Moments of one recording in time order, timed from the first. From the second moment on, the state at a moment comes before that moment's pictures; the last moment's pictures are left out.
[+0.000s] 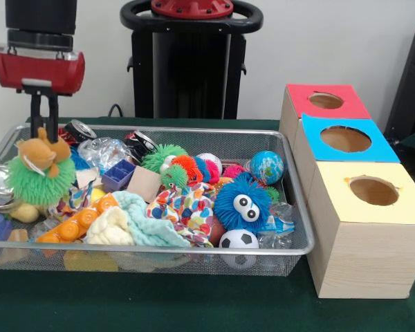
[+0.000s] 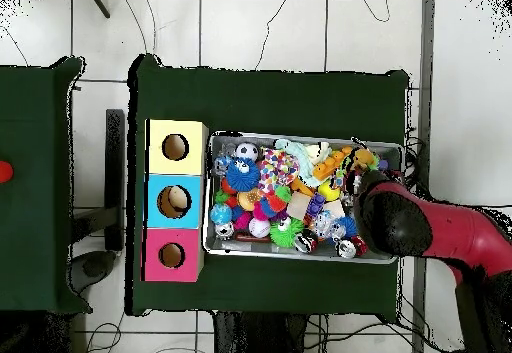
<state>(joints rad) -0.90 -0.81 0.46 1.75 -0.54 0.38 1.57</state>
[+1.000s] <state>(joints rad) -1.08 -0.80 0.75 1.84 -0.47 0.40 1.57</state>
